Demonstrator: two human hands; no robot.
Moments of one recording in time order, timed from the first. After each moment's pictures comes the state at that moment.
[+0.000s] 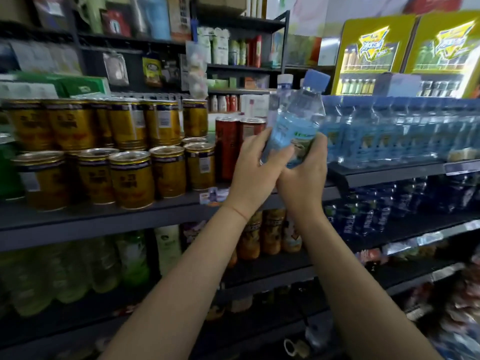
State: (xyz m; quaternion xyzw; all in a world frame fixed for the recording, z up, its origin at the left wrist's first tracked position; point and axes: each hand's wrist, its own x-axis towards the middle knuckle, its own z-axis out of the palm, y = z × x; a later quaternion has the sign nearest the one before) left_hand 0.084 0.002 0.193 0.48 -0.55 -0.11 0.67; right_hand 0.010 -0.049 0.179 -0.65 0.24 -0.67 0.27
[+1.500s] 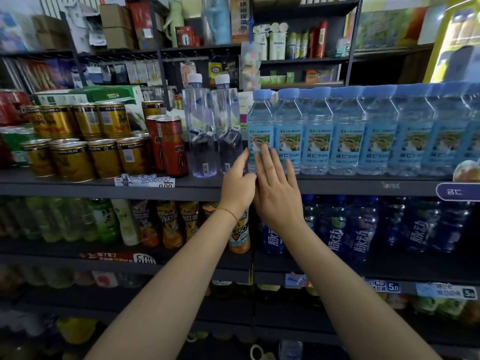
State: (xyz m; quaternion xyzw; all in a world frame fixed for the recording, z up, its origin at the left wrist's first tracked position) left_hand -0.054 -0.199 0.140 0.67 -0.35 -0.01 0.65; right_hand -0.119 -0.286 0.107 -0.90 0.13 -0.40 -0.13
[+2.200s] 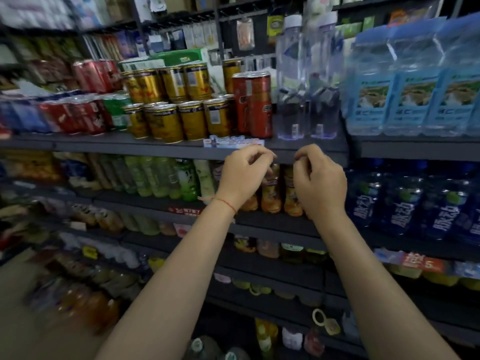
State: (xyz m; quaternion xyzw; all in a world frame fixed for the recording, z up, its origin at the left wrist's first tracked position) left_hand -0.031 -0.012 0.139 0.77 -0.31 0.05 0.56; right_hand -0.094 -0.148 0.101 -0.82 0.08 -0.51 0.24
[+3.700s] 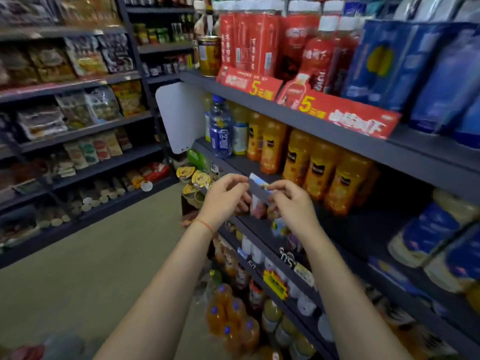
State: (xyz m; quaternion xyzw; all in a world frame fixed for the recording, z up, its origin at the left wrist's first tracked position) left_hand 0.675 0.900 0.005 0.77 0.04 0.05 0.63; right_hand 0.679 0.738 0.001 -0.80 -0.03 -0.01 0.60
